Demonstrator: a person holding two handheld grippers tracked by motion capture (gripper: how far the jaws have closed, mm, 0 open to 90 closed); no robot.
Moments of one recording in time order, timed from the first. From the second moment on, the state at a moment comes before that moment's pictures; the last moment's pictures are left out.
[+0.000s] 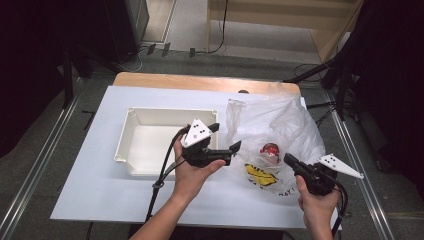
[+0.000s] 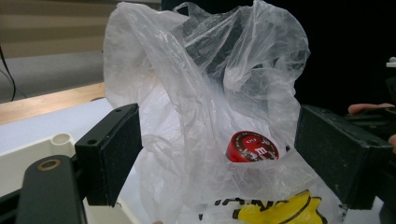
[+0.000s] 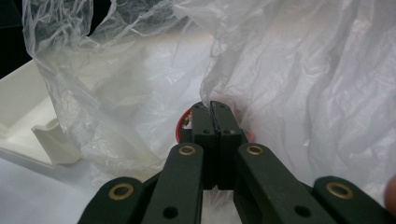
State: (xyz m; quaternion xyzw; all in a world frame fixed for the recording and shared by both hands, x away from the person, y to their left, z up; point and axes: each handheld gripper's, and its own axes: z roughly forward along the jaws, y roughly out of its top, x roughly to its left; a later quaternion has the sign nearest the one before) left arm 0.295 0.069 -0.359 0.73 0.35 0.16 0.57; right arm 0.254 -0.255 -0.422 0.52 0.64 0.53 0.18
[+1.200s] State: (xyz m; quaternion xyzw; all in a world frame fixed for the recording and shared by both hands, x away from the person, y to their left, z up) left arm 0.308 0.023 -0.364 0.74 0.37 0.11 0.56; right arm 0.240 -0.280 -0.458 0.55 0.66 0.49 0.15
